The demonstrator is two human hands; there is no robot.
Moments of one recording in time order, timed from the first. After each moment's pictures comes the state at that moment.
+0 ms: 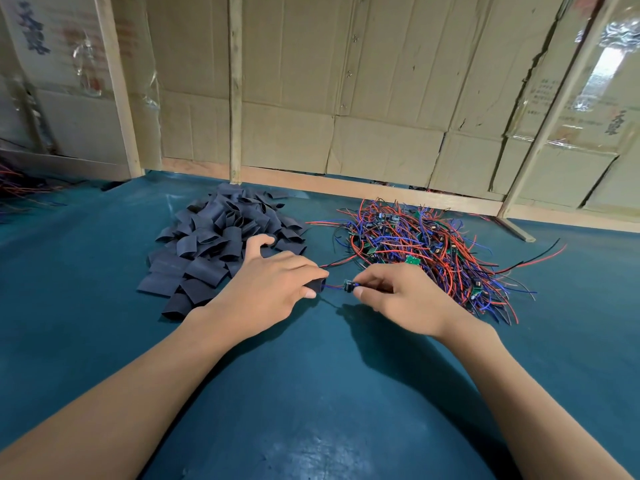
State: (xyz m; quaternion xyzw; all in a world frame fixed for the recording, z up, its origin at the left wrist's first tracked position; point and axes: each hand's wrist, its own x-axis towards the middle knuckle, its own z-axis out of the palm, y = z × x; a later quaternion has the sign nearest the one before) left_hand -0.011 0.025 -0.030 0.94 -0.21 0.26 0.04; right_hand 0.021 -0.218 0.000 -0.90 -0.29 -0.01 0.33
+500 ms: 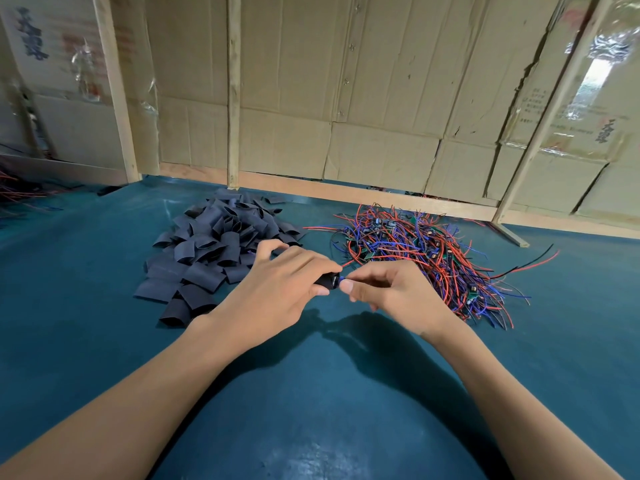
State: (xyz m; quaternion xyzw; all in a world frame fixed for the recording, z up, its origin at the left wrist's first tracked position) left_hand -0.020 0.010 -0.019 0.89 -0.27 0.36 0.08; right_hand 0.017 -0.207 0.003 -0.81 -0.28 0.01 0.51
